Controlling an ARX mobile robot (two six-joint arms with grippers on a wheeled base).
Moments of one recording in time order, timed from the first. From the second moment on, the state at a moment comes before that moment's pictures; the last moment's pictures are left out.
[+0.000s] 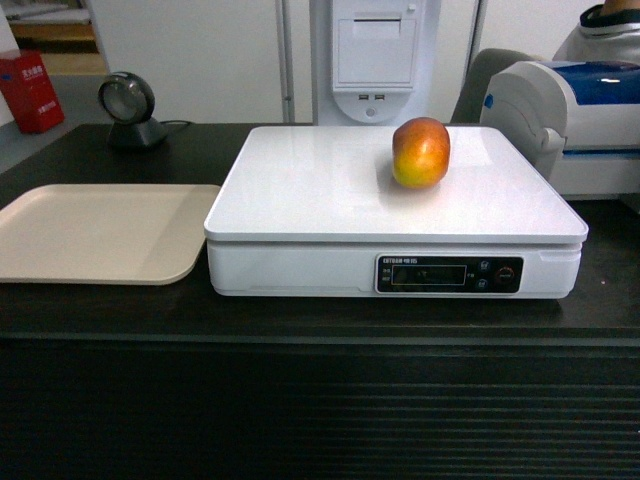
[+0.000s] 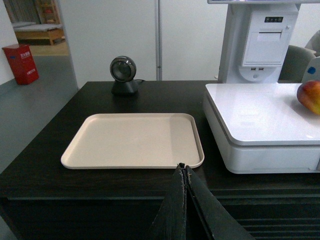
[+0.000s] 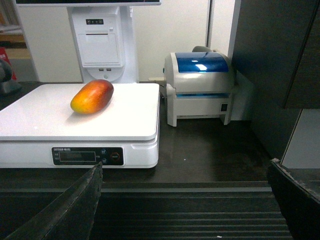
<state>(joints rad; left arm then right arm) 0.00 0.23 0.04 0.18 0.00 -0.02 0.00 0.01 0.01 0.00 0.00 0.00</state>
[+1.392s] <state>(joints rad) 0.00 0.01 0.01 0.00 0.00 -0.01 0.00 0.01 0.01 0.00 0.00 0.00</state>
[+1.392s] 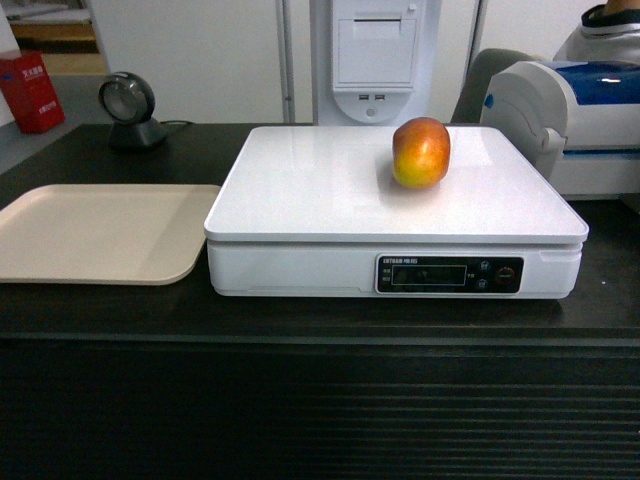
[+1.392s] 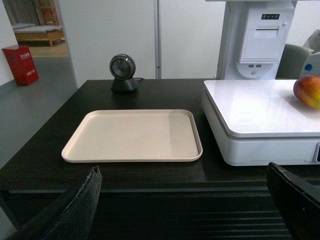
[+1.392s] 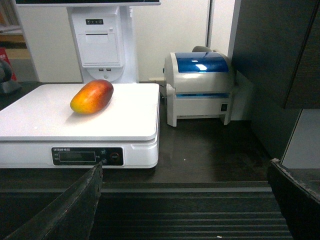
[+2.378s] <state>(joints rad) 0.00 0.01 0.01 0.00 0.00 -0.01 0.00 0.01 0.01 0.00 0.00 0.00</state>
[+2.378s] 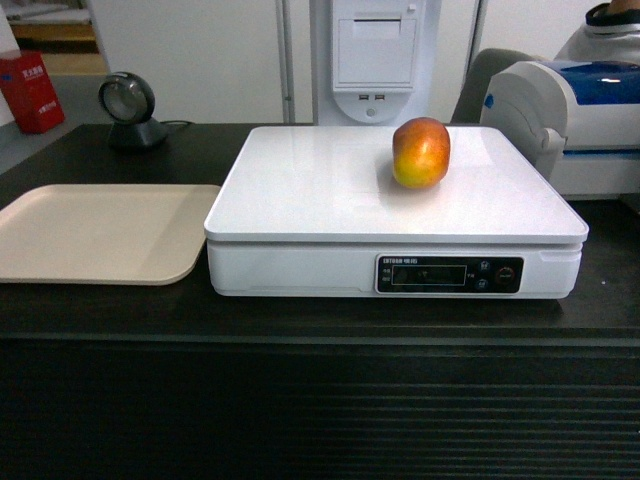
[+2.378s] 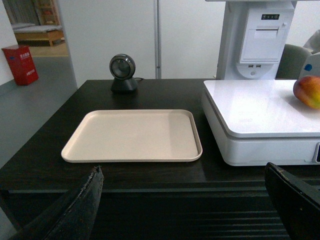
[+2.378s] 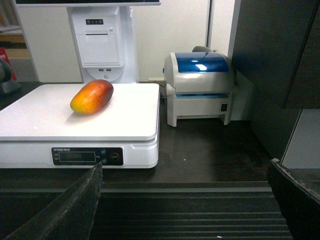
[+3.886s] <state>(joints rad) 0.00 0.01 0.01 0.00 0.00 -0.01 0.00 0.01 0.01 0.00 0.00 0.00</state>
